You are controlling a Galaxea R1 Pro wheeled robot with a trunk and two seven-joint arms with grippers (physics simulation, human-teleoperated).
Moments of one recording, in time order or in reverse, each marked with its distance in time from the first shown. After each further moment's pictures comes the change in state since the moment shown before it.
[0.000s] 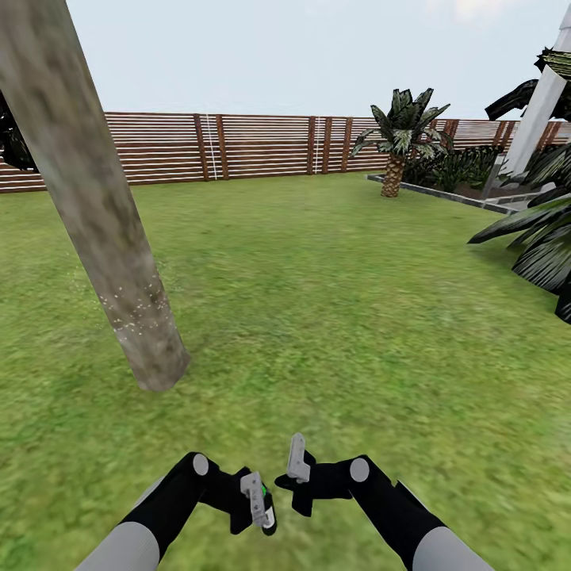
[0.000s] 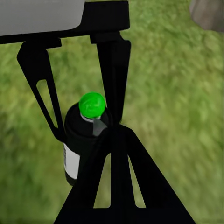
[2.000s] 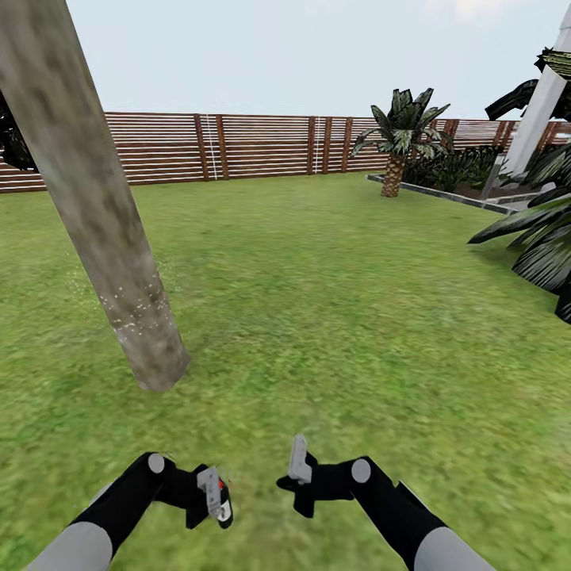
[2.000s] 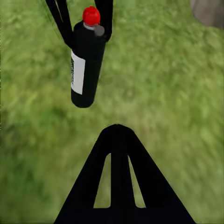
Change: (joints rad) left arm 0.000 0.175 0.006 0.000 0.084 0.000 0.004; right arm 0.000 -0.006 0.002 0.008 0.000 -0.003 0.000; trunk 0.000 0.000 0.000
